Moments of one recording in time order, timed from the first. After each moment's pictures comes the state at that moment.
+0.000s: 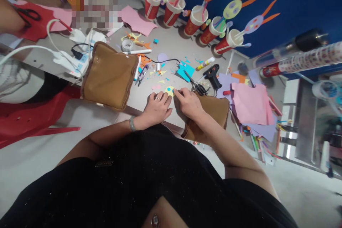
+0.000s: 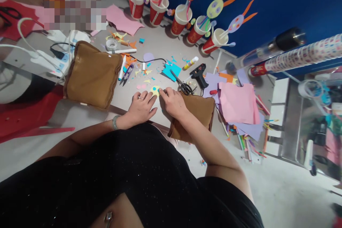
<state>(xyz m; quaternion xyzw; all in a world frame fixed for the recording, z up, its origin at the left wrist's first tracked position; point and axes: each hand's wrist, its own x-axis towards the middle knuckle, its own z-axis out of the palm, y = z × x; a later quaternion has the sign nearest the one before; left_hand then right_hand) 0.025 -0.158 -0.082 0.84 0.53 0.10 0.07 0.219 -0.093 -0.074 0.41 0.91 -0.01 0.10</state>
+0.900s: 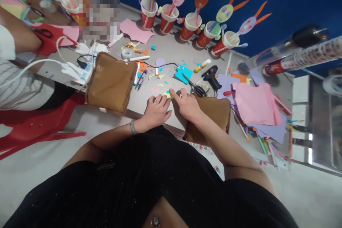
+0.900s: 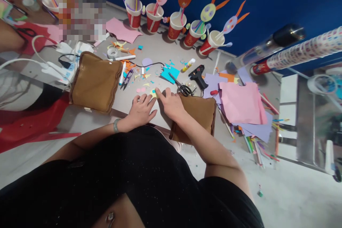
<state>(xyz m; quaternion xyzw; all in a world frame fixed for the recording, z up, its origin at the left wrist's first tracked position) 0.027 -0.158 -0.081 0.84 0.53 0.09 0.05 0.203 -0.097 -0.062 0.45 0.88 -0.01 0.15</state>
